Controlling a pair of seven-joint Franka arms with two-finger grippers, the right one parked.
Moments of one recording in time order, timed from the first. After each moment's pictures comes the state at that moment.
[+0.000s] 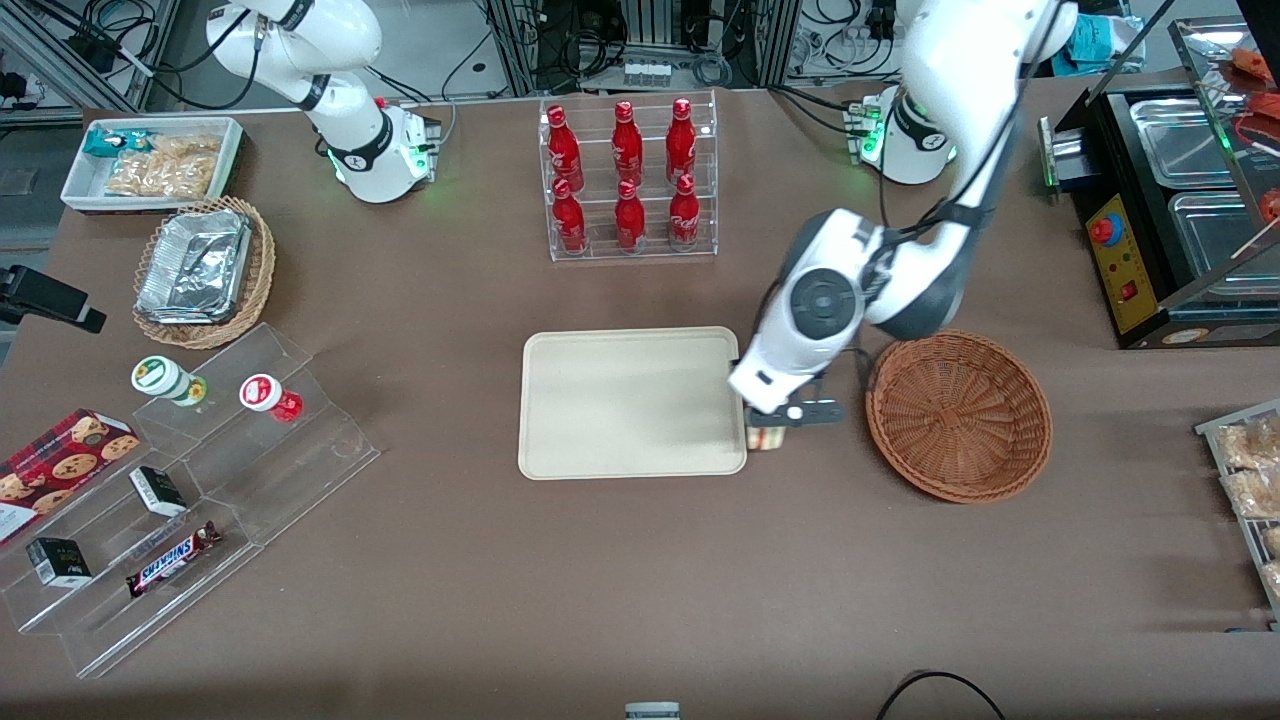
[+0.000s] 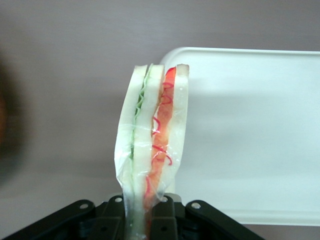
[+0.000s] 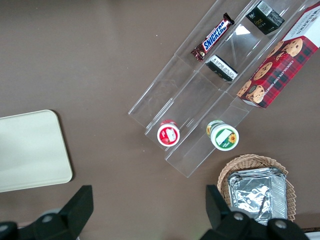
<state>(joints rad) -0.53 0.49 -0.08 -1.72 -0.04 2.10 -0.63</state>
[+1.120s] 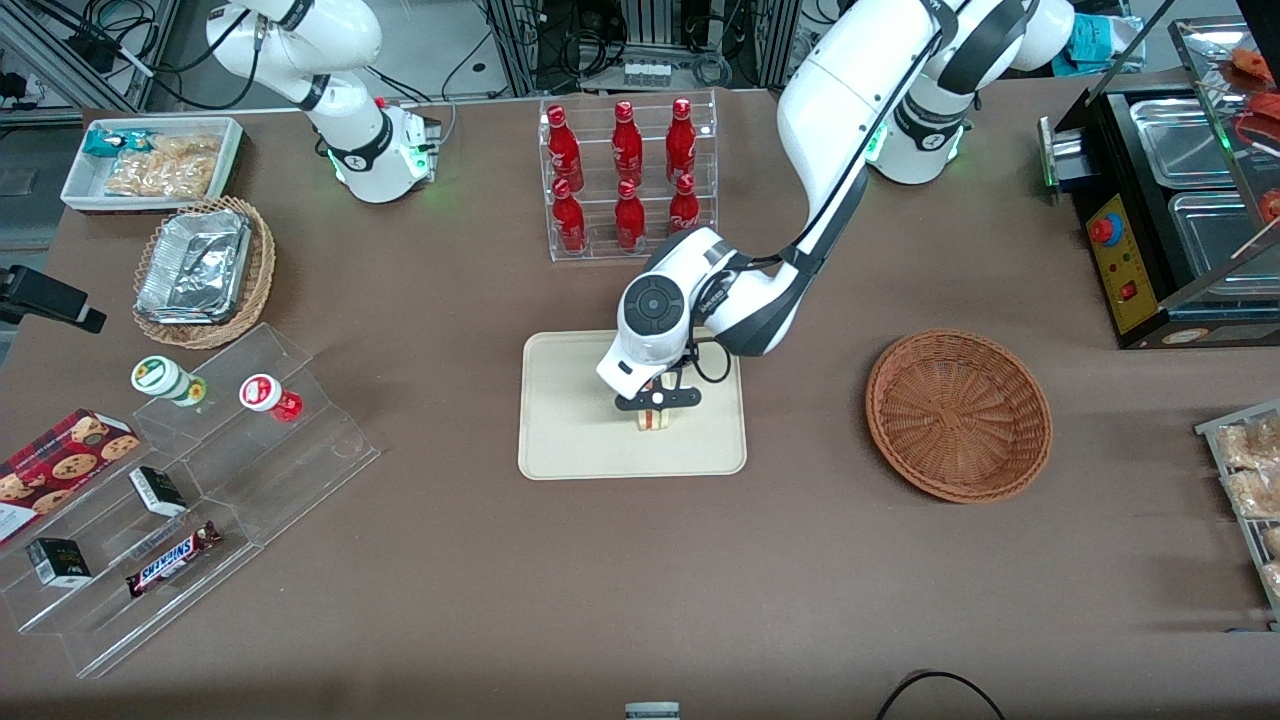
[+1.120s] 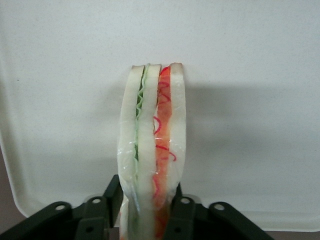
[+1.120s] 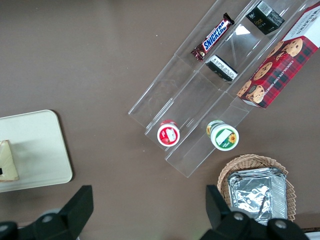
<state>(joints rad) -0.67 0.75 -0.15 -1.47 -0.05 2.12 -0.83</state>
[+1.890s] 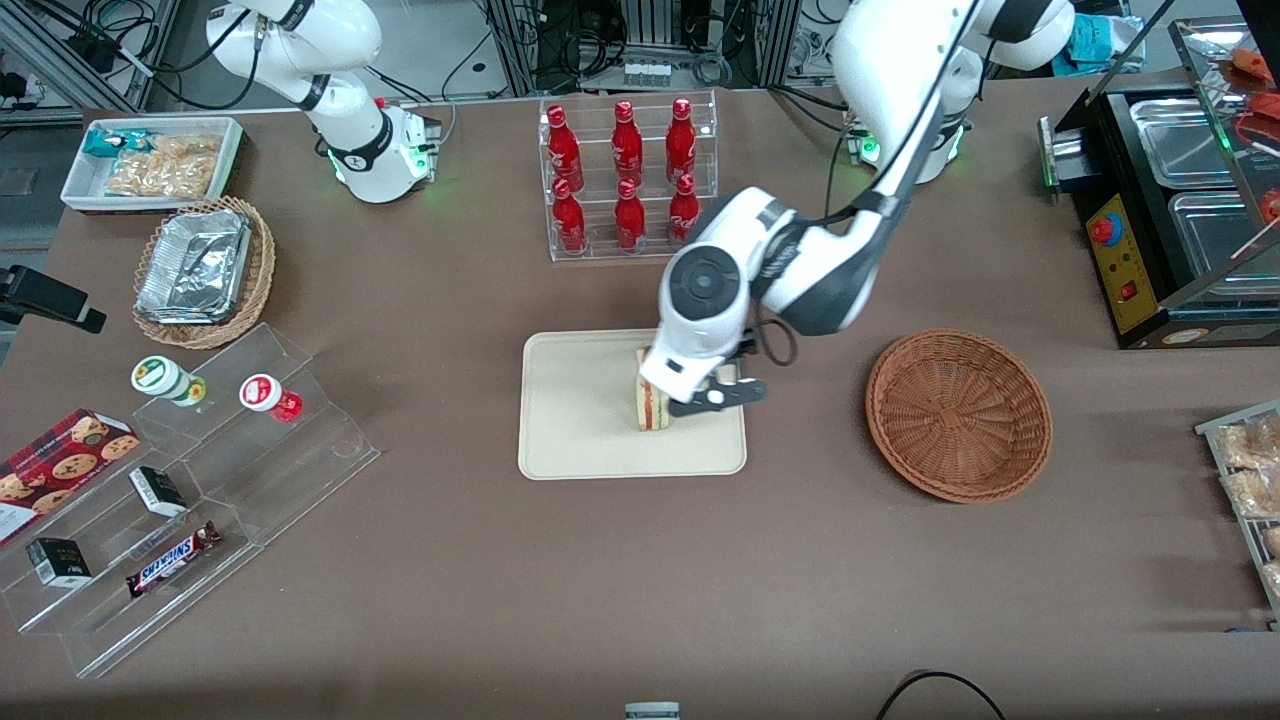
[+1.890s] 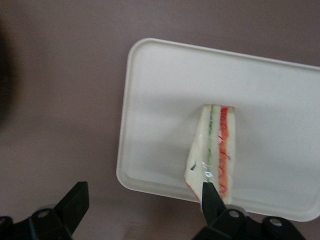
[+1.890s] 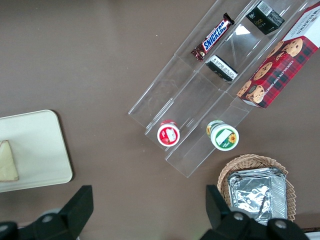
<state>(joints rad) -0.65 0.55 0.00 -1.43 -0.05 1.82 -0.85</state>
